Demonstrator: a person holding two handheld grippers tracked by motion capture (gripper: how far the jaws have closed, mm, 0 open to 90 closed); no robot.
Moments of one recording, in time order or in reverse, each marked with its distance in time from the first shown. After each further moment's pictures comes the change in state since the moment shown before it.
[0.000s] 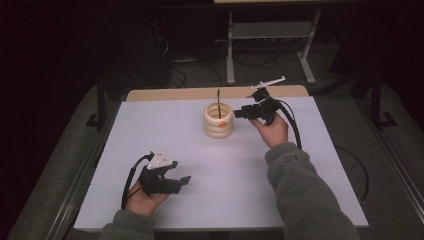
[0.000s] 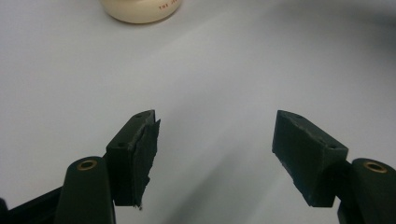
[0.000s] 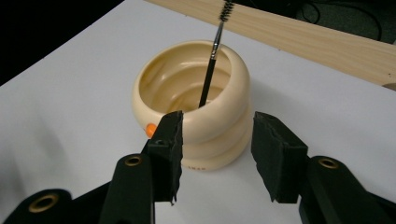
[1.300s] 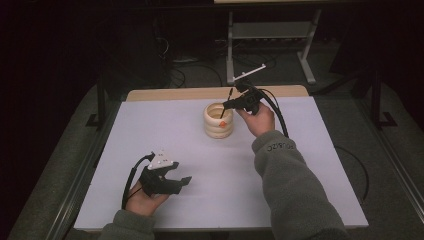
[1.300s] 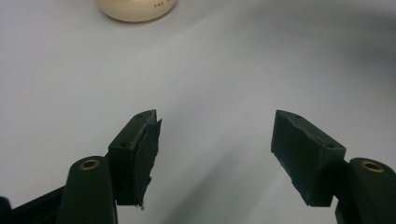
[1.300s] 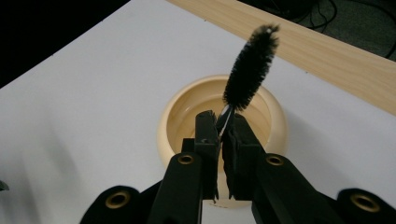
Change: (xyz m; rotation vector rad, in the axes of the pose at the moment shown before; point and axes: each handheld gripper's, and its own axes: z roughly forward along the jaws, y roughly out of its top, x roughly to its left) left arm -0.001 0.000 0.001 0.004 -0.013 0.000; right arm 0.025 0.044 0.026 0.076 0.018 -0.057
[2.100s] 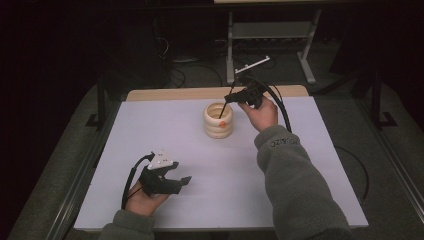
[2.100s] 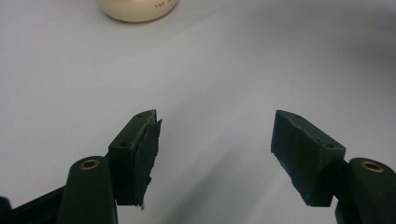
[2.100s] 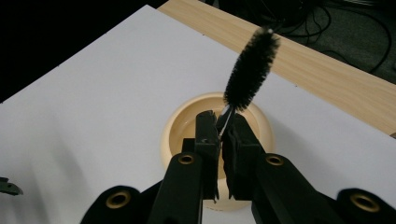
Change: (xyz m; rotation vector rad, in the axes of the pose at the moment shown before) left arm 0.001 0.000 -0.001 0.007 0.003 0.006; right arm 0.000 0.015 -0.019 -0.019 -0.008 -0.007
